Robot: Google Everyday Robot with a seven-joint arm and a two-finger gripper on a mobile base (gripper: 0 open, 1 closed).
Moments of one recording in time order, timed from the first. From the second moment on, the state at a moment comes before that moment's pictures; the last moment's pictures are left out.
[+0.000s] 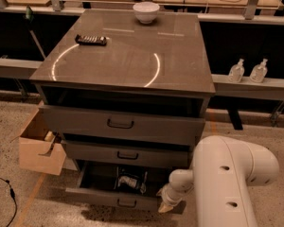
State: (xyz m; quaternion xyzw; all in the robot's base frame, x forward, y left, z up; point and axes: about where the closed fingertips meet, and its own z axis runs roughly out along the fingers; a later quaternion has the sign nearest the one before) arm 0.503 -0.101 0.184 -0.72 0.68 0.13 0.11
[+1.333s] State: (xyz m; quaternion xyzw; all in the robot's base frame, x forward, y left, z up) arm 0.479 -0.103 0.207 -0.70 0.69 0.15 0.10
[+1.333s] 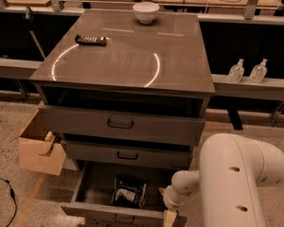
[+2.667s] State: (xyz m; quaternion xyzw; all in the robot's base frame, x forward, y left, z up) arm 0.556 -0.089 0.227 -0.56 0.78 0.16 0.22
